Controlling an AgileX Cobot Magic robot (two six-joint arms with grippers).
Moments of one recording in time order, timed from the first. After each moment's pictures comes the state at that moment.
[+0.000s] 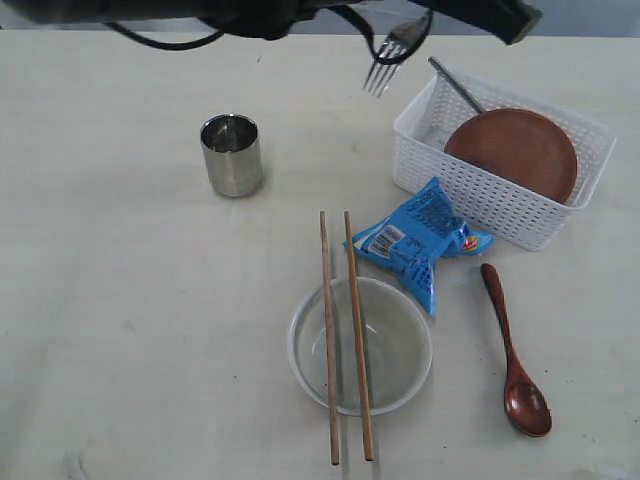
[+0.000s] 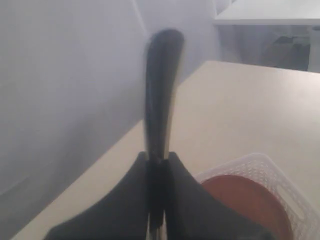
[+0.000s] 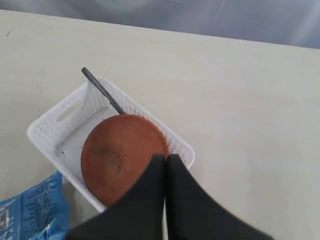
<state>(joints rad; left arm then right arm) -0.89 1.77 -1.43 1.67 0.09 -1.45 -0.07 1.11 -1.13 0.13 0.85 -0.25</state>
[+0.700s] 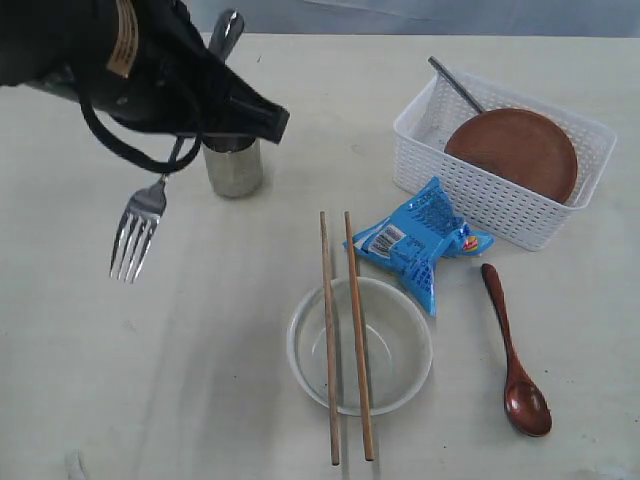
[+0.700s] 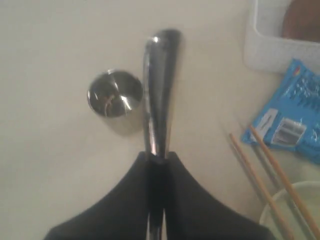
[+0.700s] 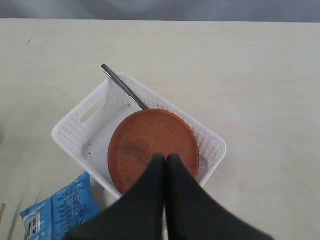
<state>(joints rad) -0.89 1.36 -1.06 0.49 0.78 -0.72 -0.07 1.08 -1.02 0.23 0.77 -0.23</state>
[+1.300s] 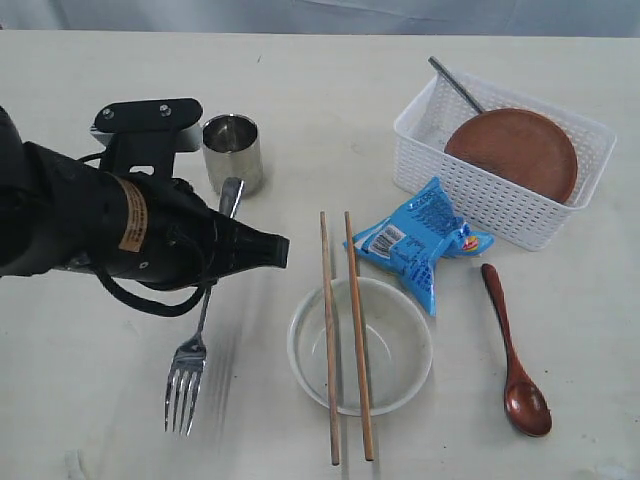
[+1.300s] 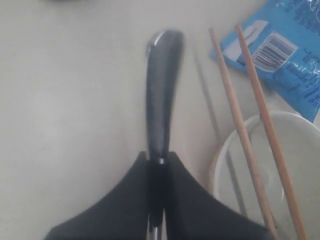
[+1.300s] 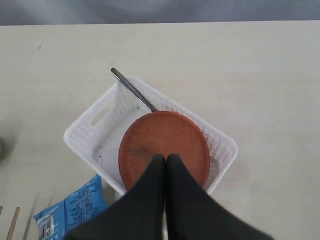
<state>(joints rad) -0.89 1.37 -0.70 0.23 0.41 -0.88 -0.07 1.08 -1.02 0.27 0.77 -0.23</state>
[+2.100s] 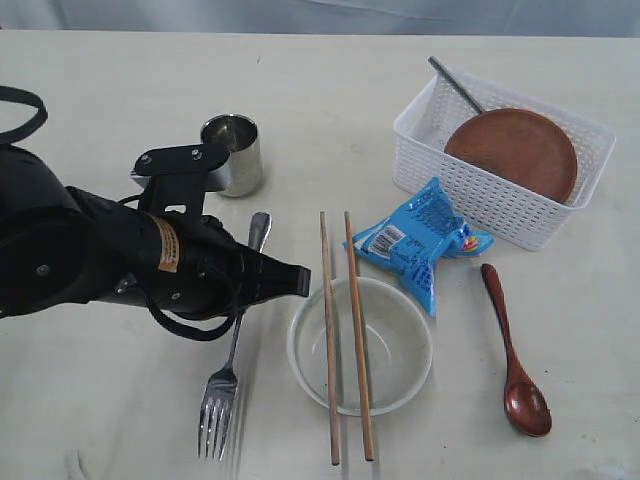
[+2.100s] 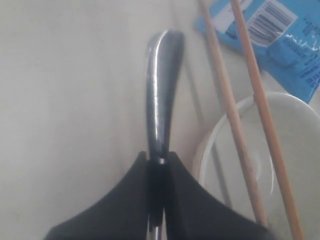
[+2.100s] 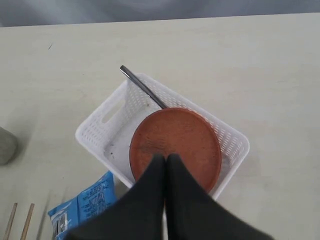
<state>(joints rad) -0.89 1.49 -0.65 -0.07 0.22 -0.63 -0.07 1.08 -1.02 0.30 0.79 -0.23</state>
